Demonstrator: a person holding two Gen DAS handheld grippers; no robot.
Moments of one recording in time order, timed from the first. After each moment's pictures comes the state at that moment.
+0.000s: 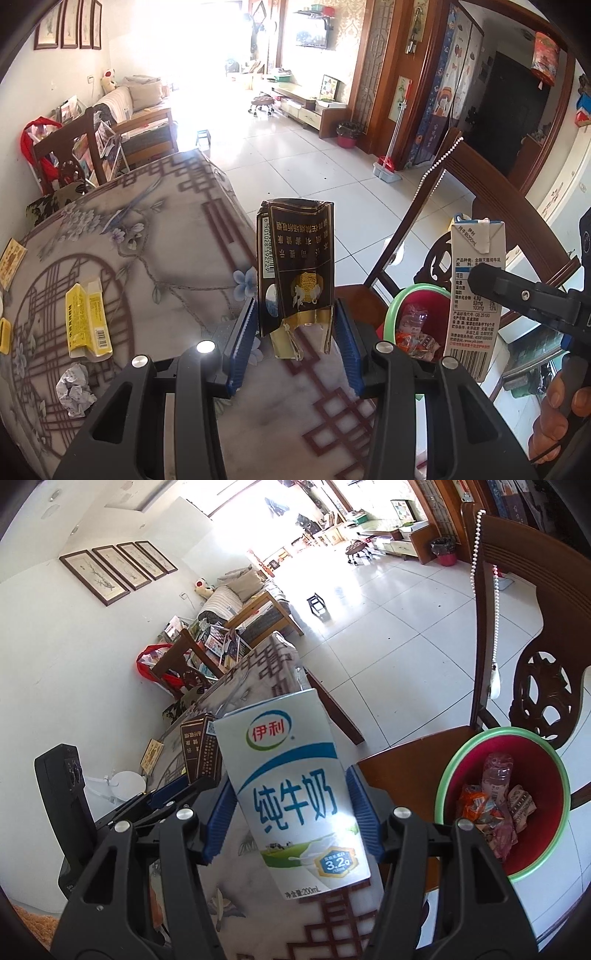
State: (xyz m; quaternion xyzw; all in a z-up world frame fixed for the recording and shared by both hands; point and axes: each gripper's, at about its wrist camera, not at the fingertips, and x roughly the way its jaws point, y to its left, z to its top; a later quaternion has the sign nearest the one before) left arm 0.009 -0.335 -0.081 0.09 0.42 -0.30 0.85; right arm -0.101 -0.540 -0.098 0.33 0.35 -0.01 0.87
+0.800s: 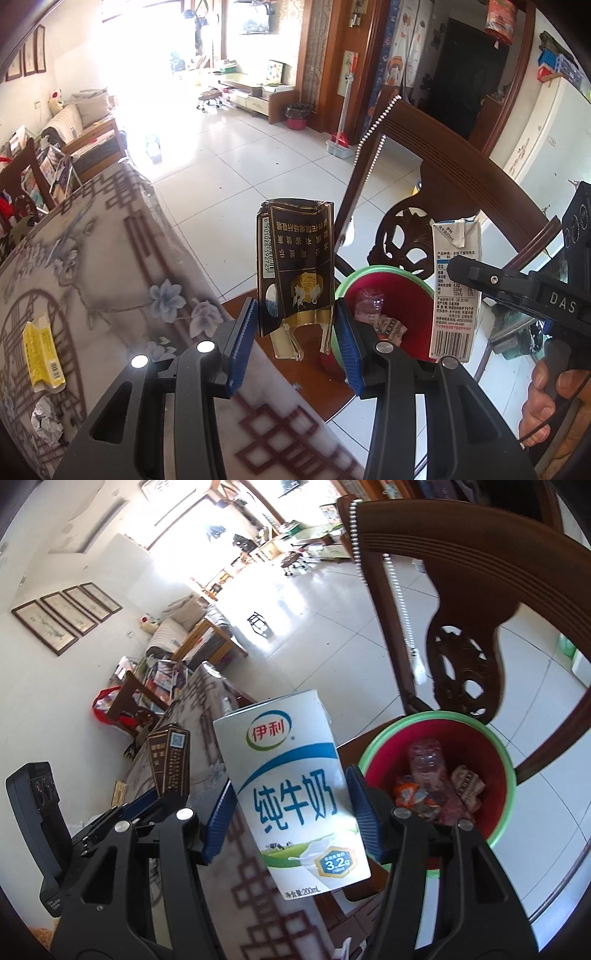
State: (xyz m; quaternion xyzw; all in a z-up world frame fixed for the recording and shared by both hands) left arm -0.023 -0.427 -0.093 0.14 0.42 -0.38 0.81; right arm -0.163 -0.627 -0.130 0.39 0.34 -0.13 0.85
